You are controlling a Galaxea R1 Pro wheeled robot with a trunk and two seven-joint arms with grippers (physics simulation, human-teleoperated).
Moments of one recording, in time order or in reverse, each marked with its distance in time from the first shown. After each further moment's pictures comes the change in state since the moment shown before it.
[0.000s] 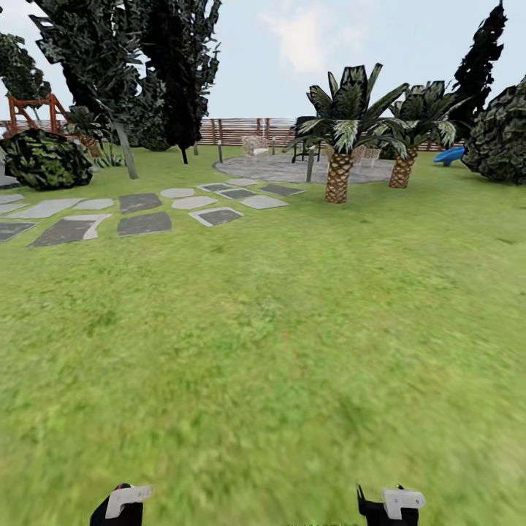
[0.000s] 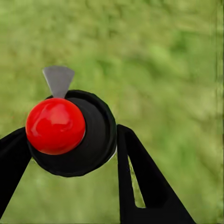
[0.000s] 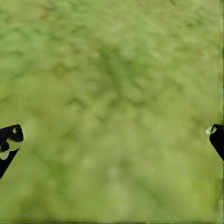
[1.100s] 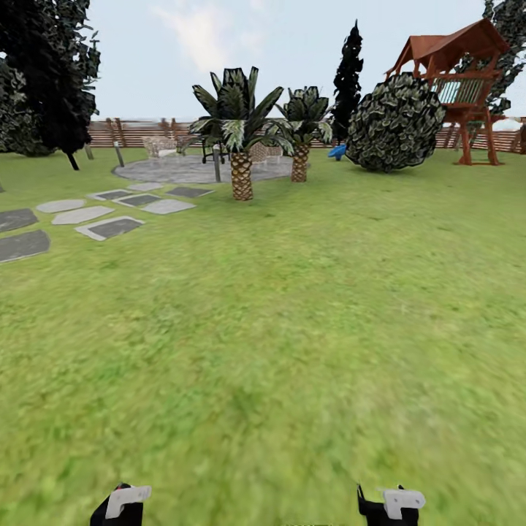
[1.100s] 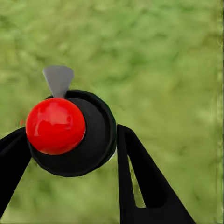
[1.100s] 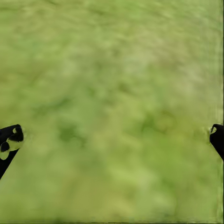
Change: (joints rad) left arm 0.000 0.000 -0.001 0.000 0.000 0.000 0.000; right arm 0.000 0.000 0.000 0.000 0.000 0.000 0.000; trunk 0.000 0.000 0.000
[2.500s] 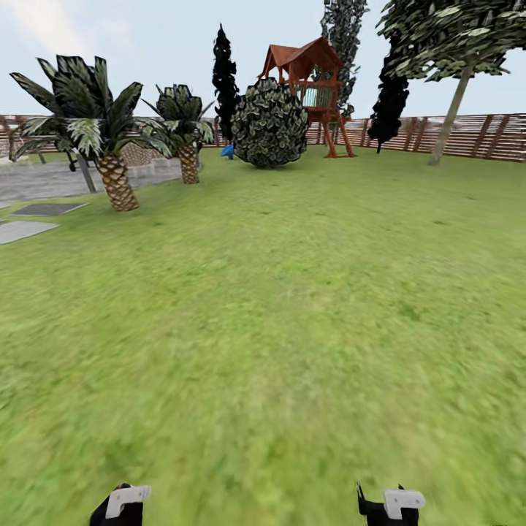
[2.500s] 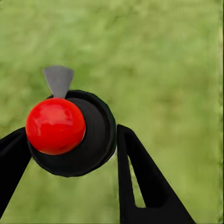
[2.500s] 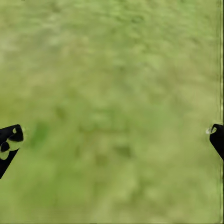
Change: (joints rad) left arm 0.000 0.000 0.001 -0.002 0.001 0.000 0.000; right arm 0.000 0.000 0.000 0.000 0.000 0.000 0.000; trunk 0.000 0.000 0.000
